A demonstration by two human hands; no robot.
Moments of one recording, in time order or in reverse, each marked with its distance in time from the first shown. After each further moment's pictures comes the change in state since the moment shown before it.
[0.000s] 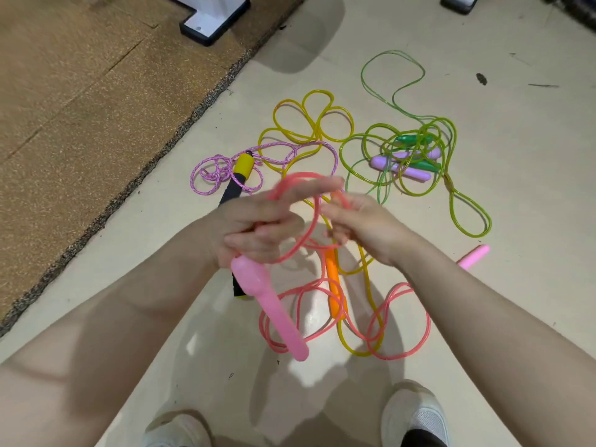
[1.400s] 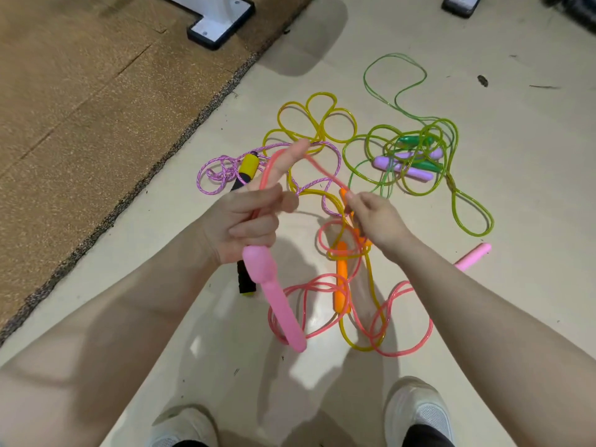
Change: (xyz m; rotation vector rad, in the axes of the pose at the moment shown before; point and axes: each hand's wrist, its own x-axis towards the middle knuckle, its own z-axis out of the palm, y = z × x) left_hand -0.014 0.000 -0.008 -0.025 0.069 0.216; right_hand 0.017 0.032 -0.019 -0.472 0.383 -0.004
